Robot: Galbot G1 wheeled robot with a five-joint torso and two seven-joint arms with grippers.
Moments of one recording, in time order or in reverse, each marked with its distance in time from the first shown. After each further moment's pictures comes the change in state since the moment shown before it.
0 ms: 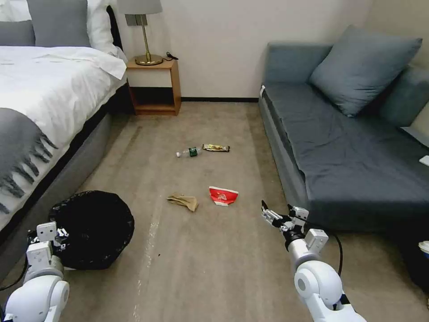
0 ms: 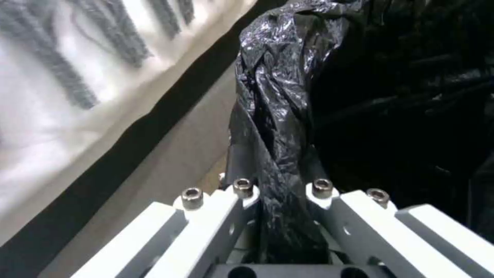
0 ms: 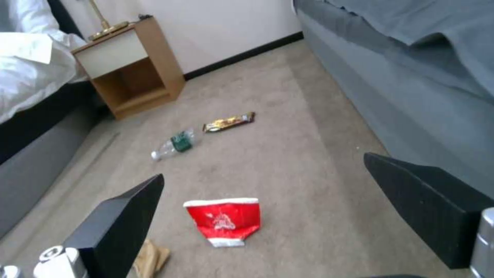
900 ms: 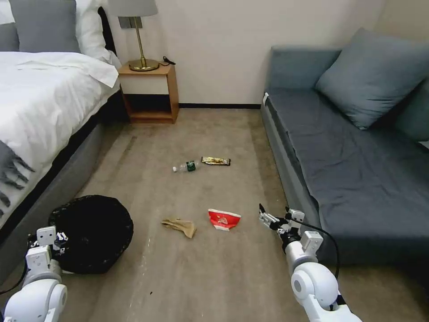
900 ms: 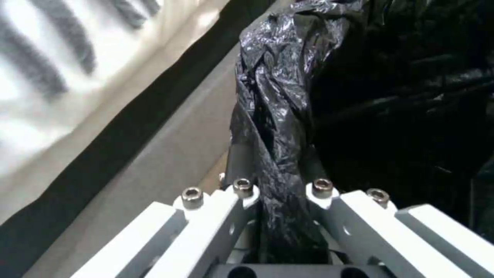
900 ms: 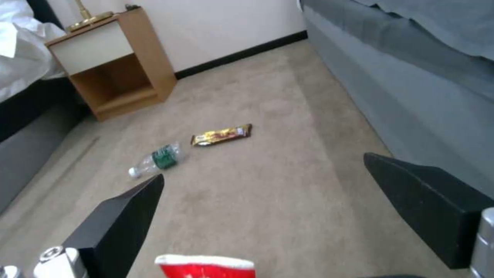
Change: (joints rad) left arm 0.001 -0.001 -0.005 0.035 0.005 -0.022 0.026; right arm -0.002 0.011 -0.008 -0.028 -0.049 0.004 -0.012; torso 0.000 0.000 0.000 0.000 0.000
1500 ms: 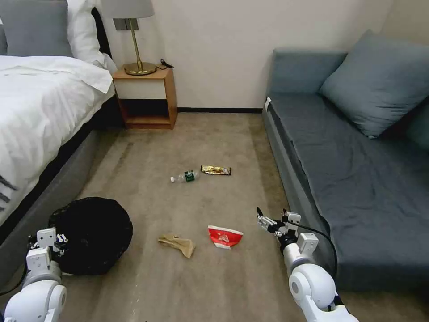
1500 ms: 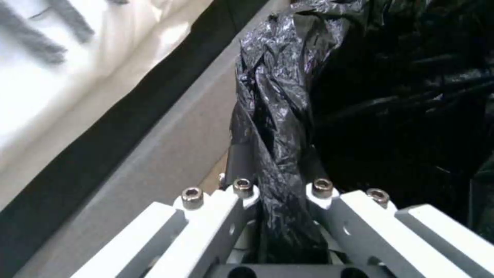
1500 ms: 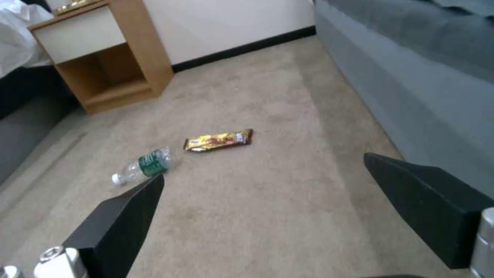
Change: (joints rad) left arm -0.006 0.005 -0.002 0.036 0.004 -0.013 0.012; right arm 0.008 0.001 -0.020 -0.035 -0.044 0.000 -0.016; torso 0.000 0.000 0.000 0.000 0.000
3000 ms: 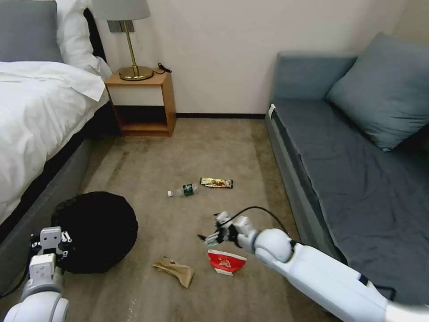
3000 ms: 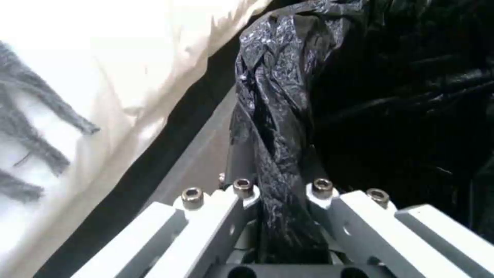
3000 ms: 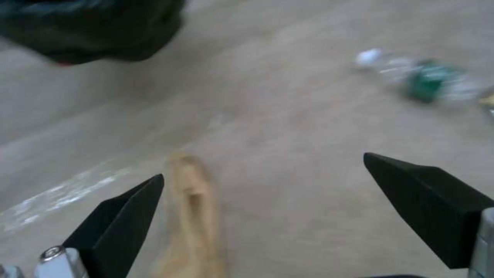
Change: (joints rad) left arm 0.152 -0.100 -0.012 -0.242 0.158 -0.043 0.006; right arm 0.780 -0.303 -1.016 -0.299 0.190 -0.156 -0.253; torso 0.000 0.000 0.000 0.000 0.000
